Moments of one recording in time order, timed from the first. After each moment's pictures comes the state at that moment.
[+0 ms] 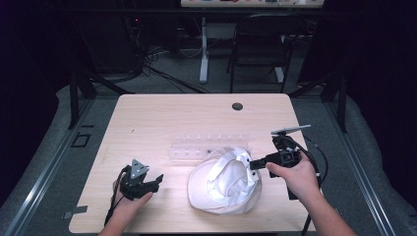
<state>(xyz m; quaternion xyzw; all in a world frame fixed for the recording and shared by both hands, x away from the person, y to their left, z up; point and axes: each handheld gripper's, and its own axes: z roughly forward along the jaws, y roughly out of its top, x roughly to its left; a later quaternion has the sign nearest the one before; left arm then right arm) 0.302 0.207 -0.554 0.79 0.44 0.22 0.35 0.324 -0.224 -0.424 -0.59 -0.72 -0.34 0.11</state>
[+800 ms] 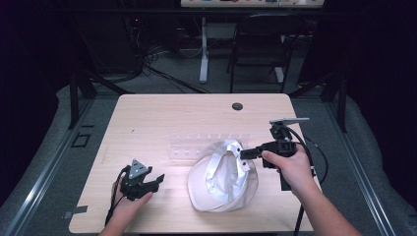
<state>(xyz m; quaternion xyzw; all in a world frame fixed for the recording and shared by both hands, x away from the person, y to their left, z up) 0.302 0.207 -0.555 0.79 0.44 0.20 0.38 0.337 -0.213 -0.406 -0.58 -0.68 -0.41 0.18</state>
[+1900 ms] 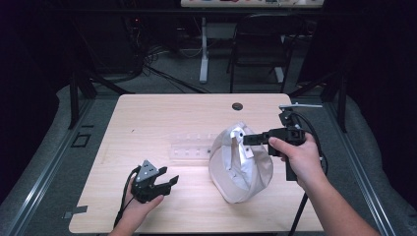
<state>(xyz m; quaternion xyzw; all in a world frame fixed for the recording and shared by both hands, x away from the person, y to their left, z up) 0.288 0.170 -0.534 0.79 0.39 0.17 0.44 0.338 -0.222 -0.363 -0.57 -0.66 -0.46 0.17</state>
